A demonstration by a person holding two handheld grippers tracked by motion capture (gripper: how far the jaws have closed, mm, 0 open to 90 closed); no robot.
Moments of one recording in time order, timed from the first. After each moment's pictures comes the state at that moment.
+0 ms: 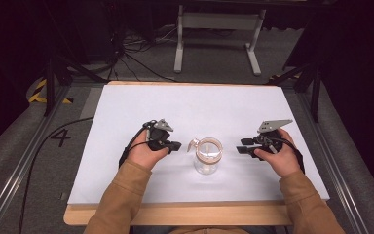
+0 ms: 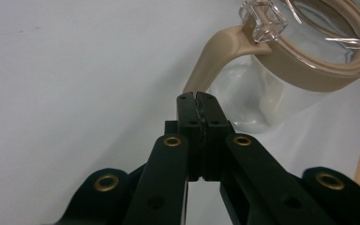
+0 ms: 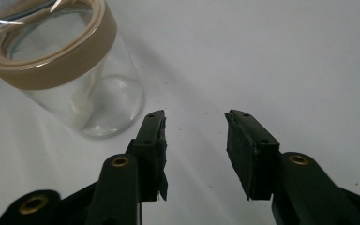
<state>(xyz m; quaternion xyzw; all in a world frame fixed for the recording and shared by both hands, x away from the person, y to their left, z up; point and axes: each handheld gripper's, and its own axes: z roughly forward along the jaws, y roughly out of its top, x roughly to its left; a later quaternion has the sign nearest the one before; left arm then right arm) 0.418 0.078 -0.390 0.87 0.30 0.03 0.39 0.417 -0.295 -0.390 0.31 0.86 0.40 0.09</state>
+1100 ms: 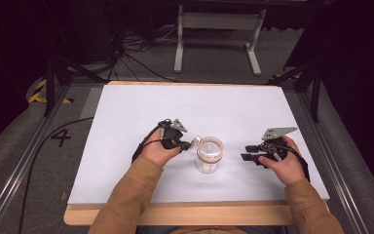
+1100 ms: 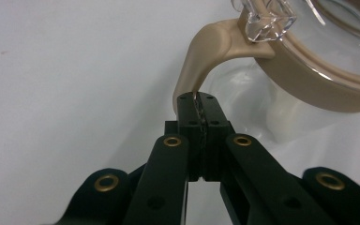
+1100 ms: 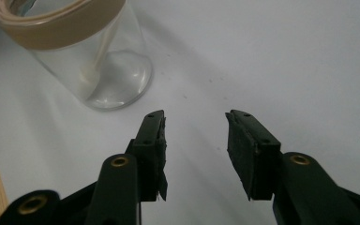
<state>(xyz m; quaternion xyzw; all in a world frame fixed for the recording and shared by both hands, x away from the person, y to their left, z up) 0.437 0.047 -0.400 0.89 0.27 0.04 0.37 0.396 -0.307 -0.398 0.33 0.86 0.38 0.09</state>
